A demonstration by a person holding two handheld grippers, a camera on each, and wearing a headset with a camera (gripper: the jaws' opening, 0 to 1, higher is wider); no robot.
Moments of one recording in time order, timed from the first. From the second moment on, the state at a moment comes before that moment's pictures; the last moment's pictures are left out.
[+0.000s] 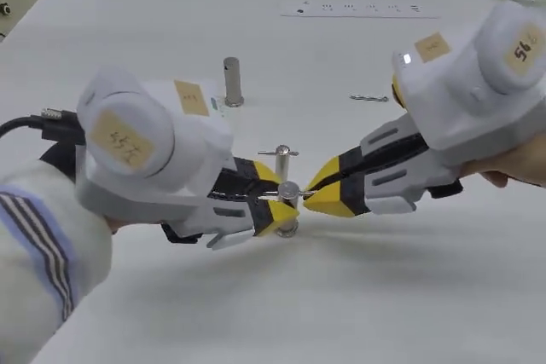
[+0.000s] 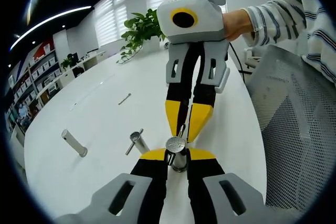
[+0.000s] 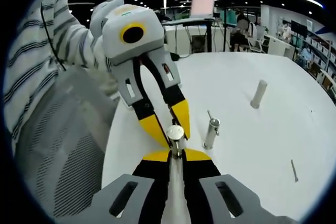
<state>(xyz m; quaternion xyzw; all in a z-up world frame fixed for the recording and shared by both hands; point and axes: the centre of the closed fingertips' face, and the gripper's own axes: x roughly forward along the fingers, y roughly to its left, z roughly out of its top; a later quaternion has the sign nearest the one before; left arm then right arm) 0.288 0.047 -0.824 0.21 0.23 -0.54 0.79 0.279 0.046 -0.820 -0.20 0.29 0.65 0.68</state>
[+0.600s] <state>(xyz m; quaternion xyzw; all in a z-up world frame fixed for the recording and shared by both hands) 0.288 0.049 -0.820 0.25 0.21 -0.54 0.77 0.288 0.034 -0.812 -0.19 0.29 0.64 0.68</state>
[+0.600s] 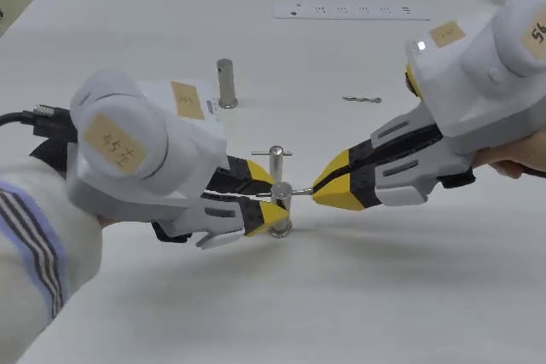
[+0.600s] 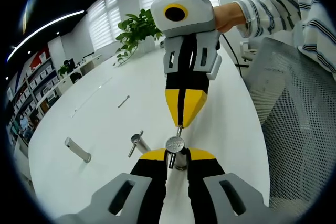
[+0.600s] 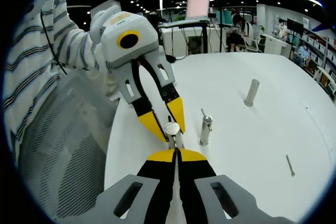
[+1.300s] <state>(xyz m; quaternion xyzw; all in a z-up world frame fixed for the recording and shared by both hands) 0.292 0.051 -0.806 0.23 0.20 -0.55 0.78 0.286 0.044 -0.811 -0.18 0.28 0.64 0.69</state>
